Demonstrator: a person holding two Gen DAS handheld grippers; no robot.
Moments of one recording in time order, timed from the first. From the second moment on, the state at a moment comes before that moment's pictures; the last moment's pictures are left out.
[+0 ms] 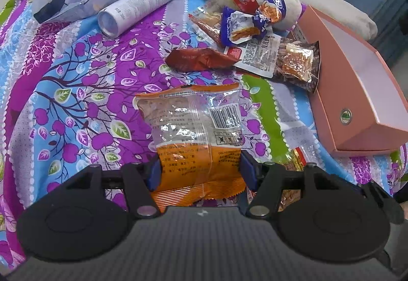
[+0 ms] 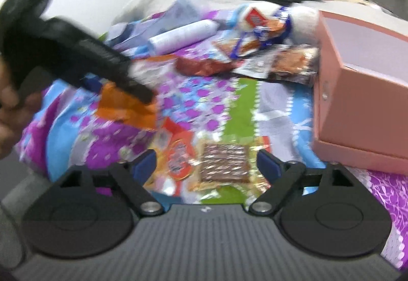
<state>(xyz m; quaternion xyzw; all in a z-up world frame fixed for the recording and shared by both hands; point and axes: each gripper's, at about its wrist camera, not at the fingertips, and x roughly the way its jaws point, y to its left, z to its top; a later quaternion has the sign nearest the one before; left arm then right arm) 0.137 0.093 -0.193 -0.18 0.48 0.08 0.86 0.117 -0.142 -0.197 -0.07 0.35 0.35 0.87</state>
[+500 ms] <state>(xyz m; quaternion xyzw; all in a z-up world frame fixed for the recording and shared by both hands) 0.133 0.086 -0.204 -0.18 0.49 0.07 0.85 0.138 -0.123 -0.242 -0.12 0.38 0.33 0.86</state>
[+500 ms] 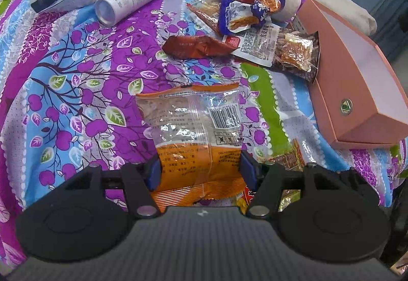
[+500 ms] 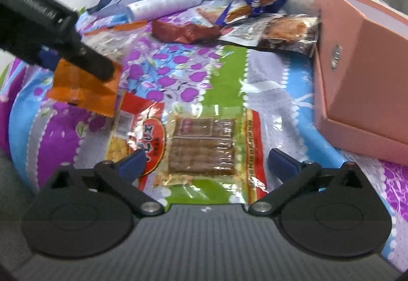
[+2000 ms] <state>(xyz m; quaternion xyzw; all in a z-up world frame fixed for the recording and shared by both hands) 0.135 0.046 -0.045 -0.16 0.35 0.00 0.92 0.139 -0.179 -0.081 -0.07 0.27 0.25 0.93</state>
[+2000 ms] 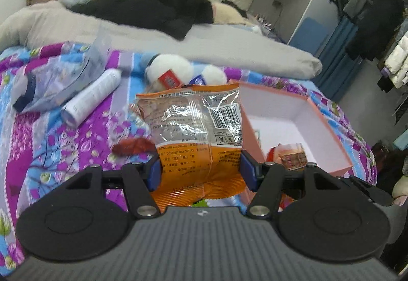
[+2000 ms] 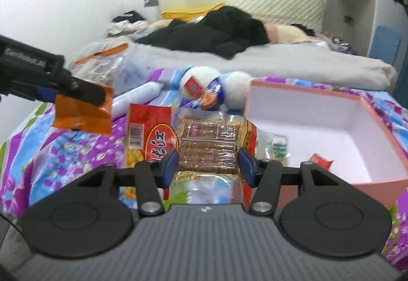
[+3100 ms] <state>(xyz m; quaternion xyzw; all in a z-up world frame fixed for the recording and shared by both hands) 0.362 -0.100 -0.044 -0.08 0.42 -0.12 0.90 0.306 -0.300 -0.082 -0.04 0.34 0.10 0.93</state>
